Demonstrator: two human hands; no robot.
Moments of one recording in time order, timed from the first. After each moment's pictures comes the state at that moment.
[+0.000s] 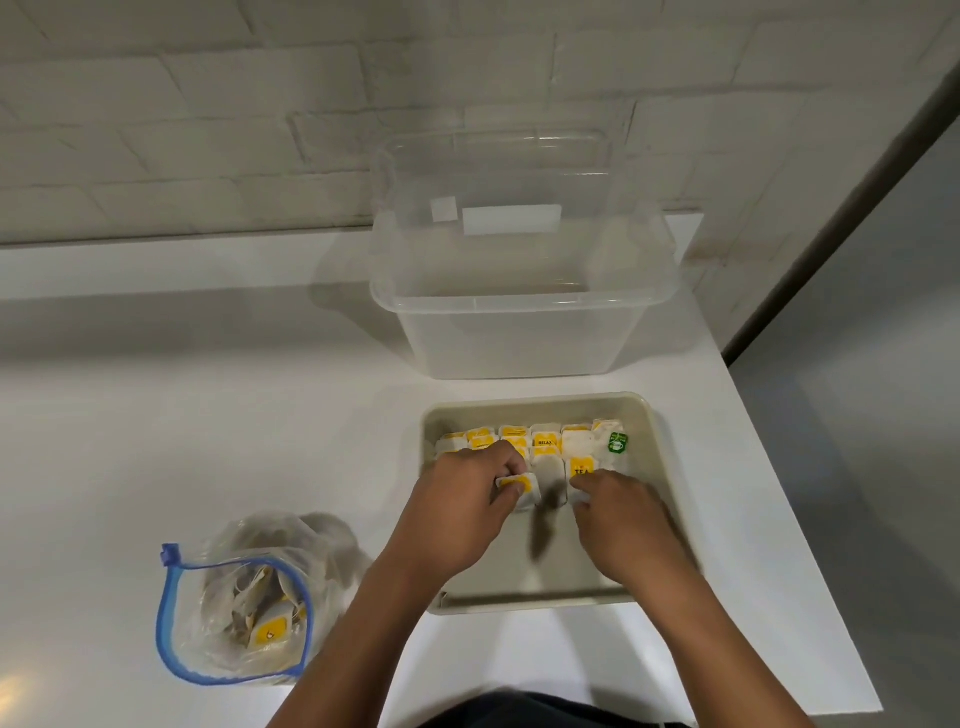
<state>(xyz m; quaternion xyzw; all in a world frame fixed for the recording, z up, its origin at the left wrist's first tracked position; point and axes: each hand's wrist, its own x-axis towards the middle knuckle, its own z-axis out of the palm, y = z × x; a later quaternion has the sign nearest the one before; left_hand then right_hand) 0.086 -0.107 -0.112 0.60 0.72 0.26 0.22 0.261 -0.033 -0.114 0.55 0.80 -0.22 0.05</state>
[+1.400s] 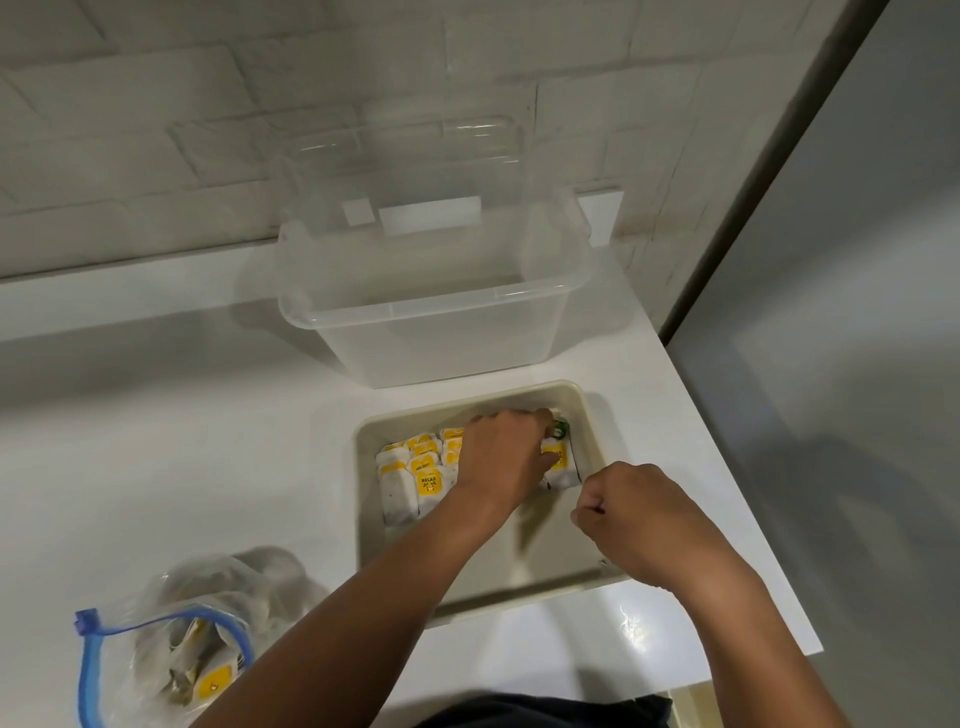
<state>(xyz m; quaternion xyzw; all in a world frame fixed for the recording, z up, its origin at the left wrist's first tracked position) 0.157 0.000 -0.149 0.69 0.71 0.08 0.08 0.317 -0.026 -0.069 0.58 0.74 -0.32 0.09</state>
